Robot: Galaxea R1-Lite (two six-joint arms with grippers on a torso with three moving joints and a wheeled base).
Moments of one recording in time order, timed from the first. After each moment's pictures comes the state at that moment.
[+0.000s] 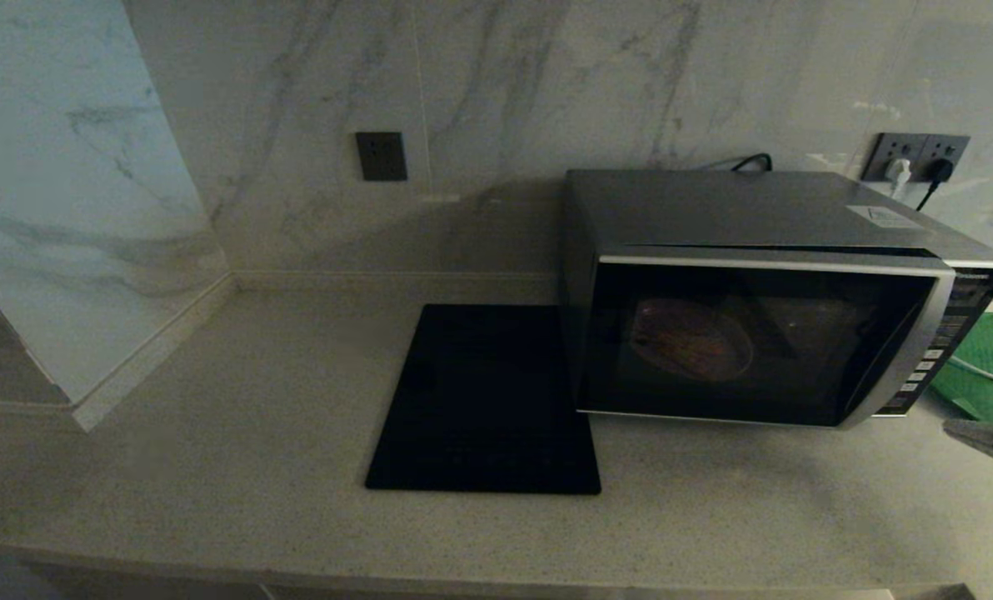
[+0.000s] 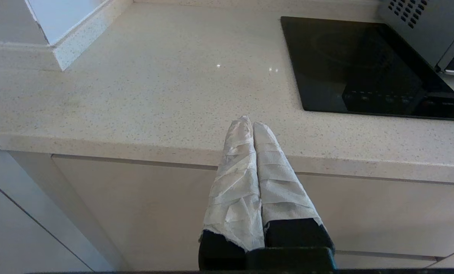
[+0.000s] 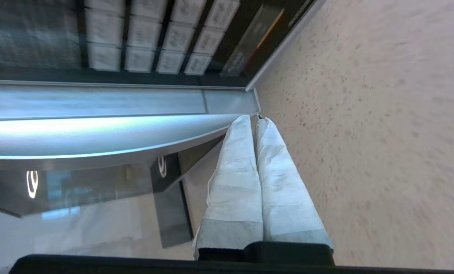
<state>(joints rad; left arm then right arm) 0.00 0.00 0.00 -0.01 0.02 -0.07 -0.79 2.11 -0.90 -0.48 0.97 0.62</state>
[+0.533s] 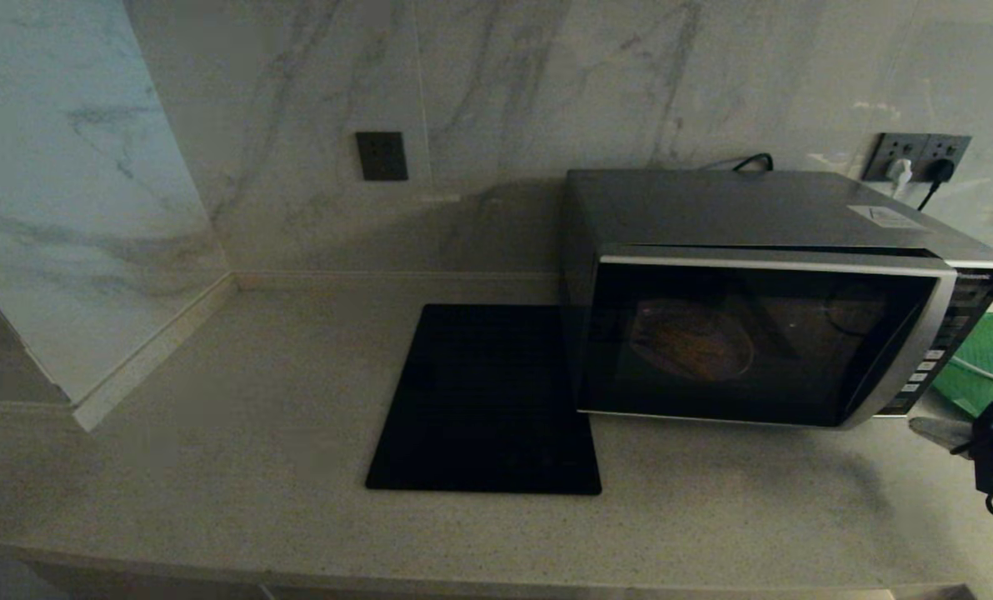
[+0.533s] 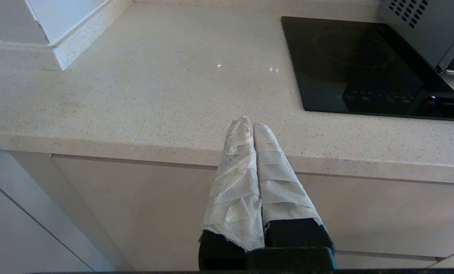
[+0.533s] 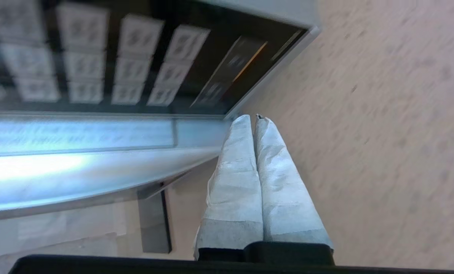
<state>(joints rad) 0.00 0.00 0.00 -0.01 0.02 -0.07 -0.74 2.26 -0.97 -0.60 0.97 0.63</state>
